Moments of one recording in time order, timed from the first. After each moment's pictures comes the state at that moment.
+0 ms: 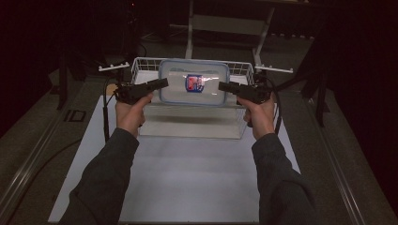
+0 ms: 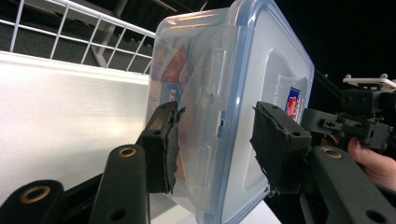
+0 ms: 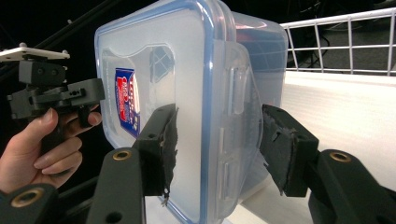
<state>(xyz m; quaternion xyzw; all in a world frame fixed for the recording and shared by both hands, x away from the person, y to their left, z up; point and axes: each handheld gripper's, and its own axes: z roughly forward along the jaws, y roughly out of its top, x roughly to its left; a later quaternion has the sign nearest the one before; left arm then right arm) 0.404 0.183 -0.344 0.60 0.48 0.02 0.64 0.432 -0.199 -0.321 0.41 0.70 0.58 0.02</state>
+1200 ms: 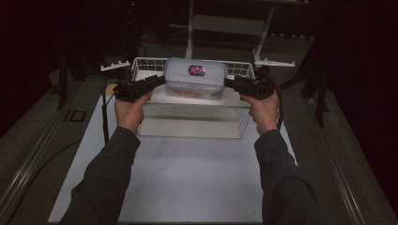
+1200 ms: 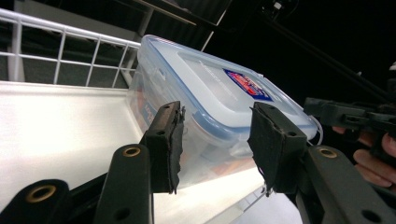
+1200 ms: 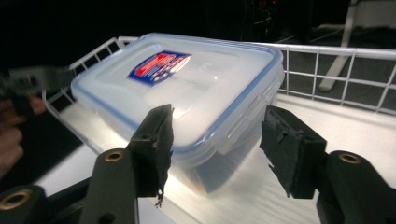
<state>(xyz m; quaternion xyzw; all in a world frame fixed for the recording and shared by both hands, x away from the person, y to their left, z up) 0.403 0.185 -0.340 0.62 0.47 0.10 0.62 0.435 -0.202 -0.307 0.41 0.73 0.53 0.13</state>
